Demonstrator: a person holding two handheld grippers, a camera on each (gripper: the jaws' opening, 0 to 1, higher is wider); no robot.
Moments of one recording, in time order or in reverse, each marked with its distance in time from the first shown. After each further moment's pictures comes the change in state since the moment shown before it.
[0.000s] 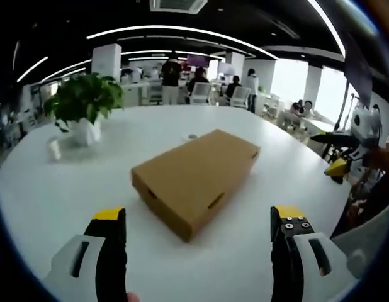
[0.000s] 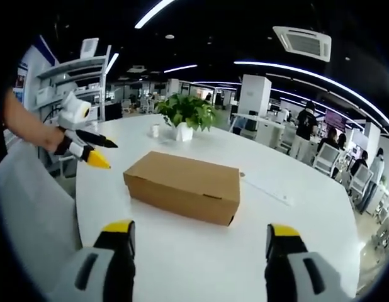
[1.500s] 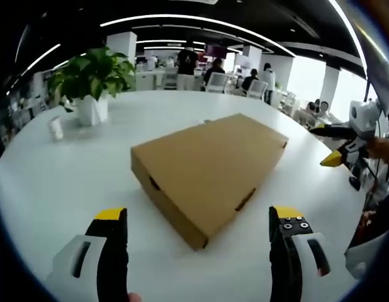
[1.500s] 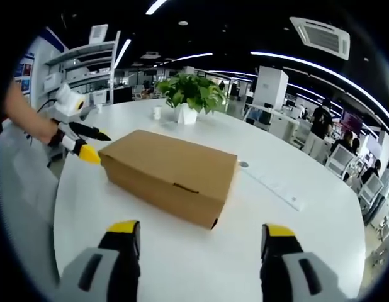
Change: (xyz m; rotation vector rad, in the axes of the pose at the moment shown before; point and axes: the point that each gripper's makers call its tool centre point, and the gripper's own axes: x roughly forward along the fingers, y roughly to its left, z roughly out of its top) left arm 0.058 0.025 -0.028 -0.071 0.054 0.091; right arm 0.083 -0.055 -0.026 -0.084 0.087 0.095
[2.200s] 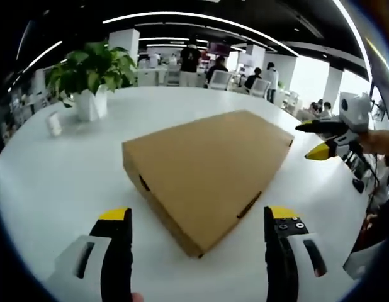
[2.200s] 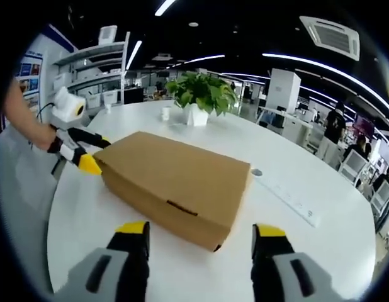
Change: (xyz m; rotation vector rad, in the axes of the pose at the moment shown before) left arm 0.020 -0.005 -0.005 -0.014 0.018 0.010; right arm 0.050 -0.003 0.016 -0.020 -0.017 0.083
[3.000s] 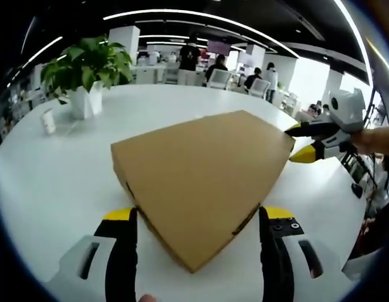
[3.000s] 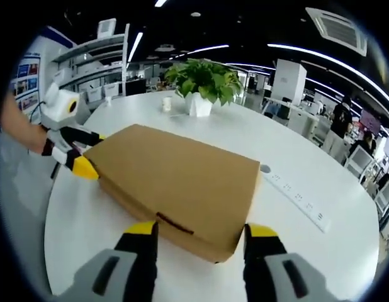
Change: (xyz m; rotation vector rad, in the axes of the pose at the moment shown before) left arm 0.015 -0.004 0.007 -0.029 0.009 -0.019; right arm 0.028 0.004 0.007 0.005 0.059 0.023
